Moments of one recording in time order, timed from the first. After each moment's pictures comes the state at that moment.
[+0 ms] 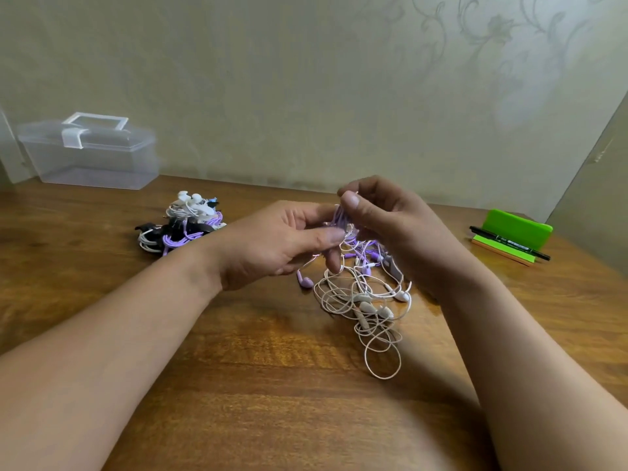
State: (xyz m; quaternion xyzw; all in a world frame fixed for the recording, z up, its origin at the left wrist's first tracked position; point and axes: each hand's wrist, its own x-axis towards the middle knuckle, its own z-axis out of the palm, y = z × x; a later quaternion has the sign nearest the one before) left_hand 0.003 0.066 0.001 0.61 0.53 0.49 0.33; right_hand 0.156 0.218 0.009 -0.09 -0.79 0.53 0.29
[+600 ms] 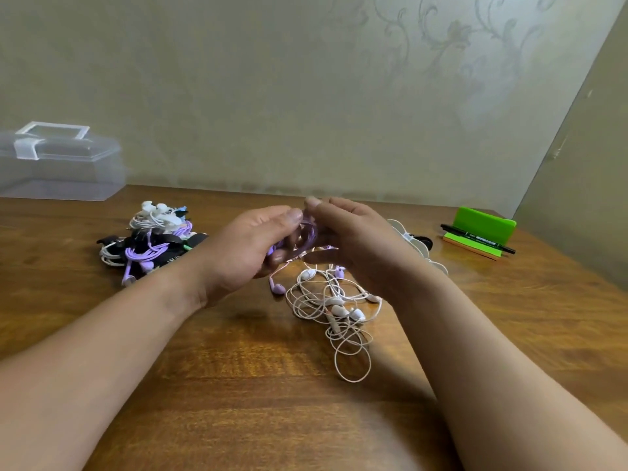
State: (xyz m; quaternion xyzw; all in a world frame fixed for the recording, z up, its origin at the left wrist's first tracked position) left_hand 0.011 0.079 -0.008 0.52 0.59 0.55 0.28; right_hand 0.143 0.204 0.006 -0.16 -0.72 0.63 0.24
